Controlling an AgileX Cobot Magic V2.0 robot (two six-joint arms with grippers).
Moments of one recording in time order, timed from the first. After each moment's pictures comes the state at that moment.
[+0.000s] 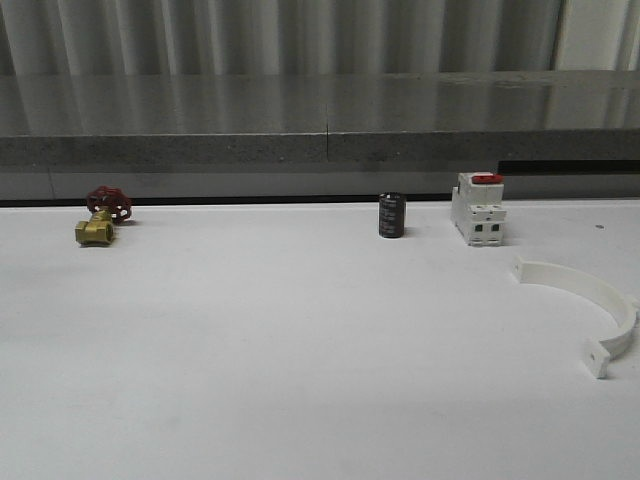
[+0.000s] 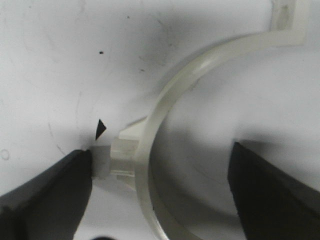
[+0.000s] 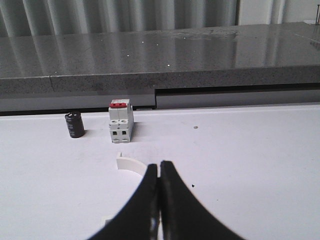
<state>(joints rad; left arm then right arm) 0.22 2.00 -1.30 0.01 0.76 0.16 0.03 -0.01 0.03 0.02 0.09 0.06</state>
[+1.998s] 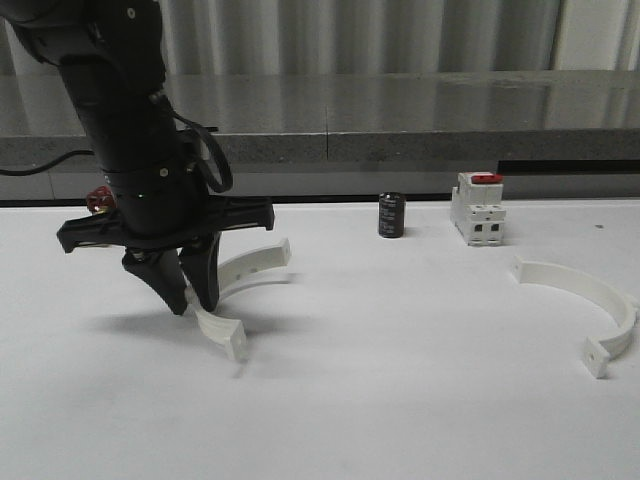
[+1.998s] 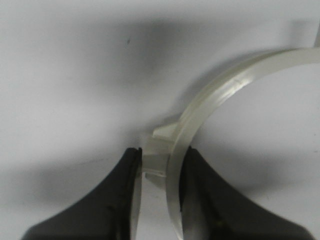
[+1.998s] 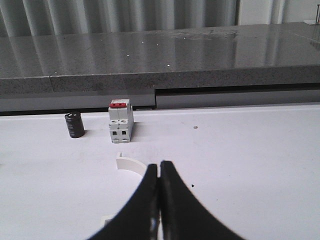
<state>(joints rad) -0.50 2.01 -1.37 -0.05 0.76 -0.39 0.03 -0.01 0.03 0.02 0.09 0.06</state>
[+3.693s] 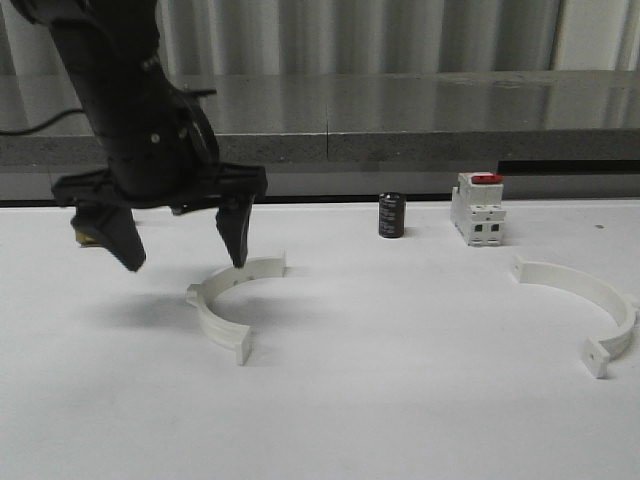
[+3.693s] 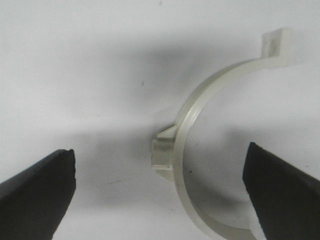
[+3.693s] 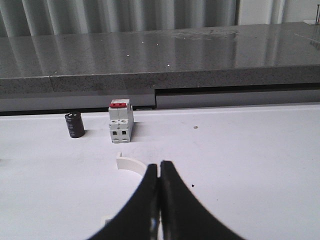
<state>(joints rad) -0.50 1.95 -1.39 0.07 0.76 -0.41 0.03 -0.01 0.03 0.02 0.09 0.06</state>
